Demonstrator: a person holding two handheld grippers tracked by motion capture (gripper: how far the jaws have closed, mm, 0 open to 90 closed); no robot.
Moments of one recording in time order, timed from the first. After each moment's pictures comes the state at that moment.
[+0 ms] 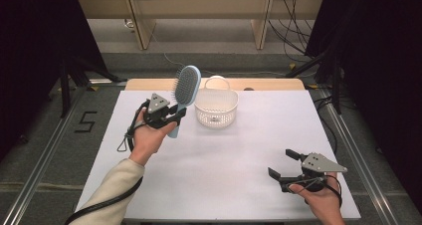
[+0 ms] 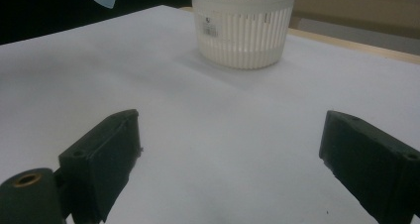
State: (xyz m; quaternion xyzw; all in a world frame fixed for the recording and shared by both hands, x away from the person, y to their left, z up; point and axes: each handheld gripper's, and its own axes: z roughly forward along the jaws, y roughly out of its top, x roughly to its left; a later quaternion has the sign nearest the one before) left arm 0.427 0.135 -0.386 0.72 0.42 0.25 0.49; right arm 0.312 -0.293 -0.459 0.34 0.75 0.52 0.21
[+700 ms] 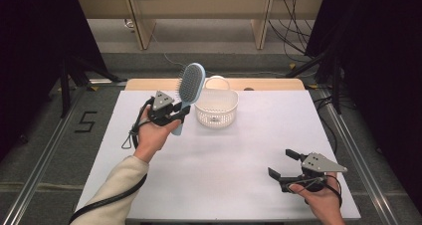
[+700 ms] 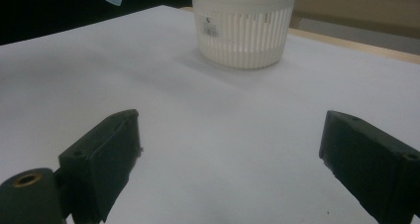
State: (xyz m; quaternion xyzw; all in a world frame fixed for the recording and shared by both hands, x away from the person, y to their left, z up) left arm 0.433 0.124 -0.382 0.73 0.41 0.25 0.49; right arm 0.312 -0.293 -0.459 0.34 0.75 0.52 0.21
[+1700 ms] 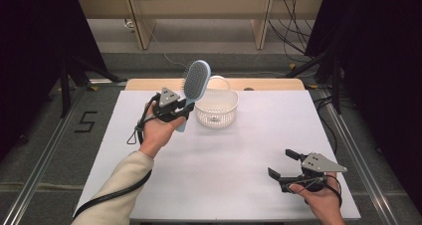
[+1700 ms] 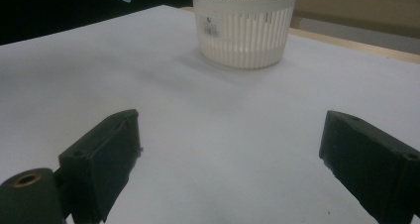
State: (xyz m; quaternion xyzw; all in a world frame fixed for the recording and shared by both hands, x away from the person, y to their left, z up) left arm 0.441 0.112 -0.379 0.73 0.40 0.25 0.49; right arm 0.312 -0.293 -0.459 0.34 0.75 0.52 0.21
